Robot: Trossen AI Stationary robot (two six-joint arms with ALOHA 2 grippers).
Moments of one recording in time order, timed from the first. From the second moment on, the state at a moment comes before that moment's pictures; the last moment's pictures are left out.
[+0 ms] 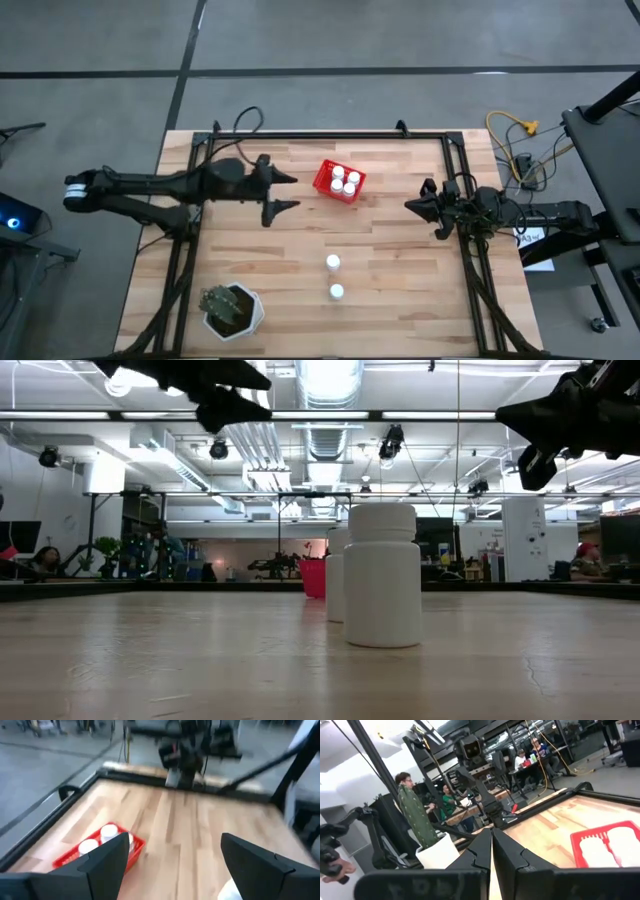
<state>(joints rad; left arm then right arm) 0.09 1.02 0.77 -0.01 -0.02 -0.11 -0.03 0.19 0.01 0.34 0.00 0.52</state>
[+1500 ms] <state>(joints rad) 0.01 1.58 1.27 -0.41 0.21 0.09 -0.04 0.19 0.01 0.29 0.00 0.52</state>
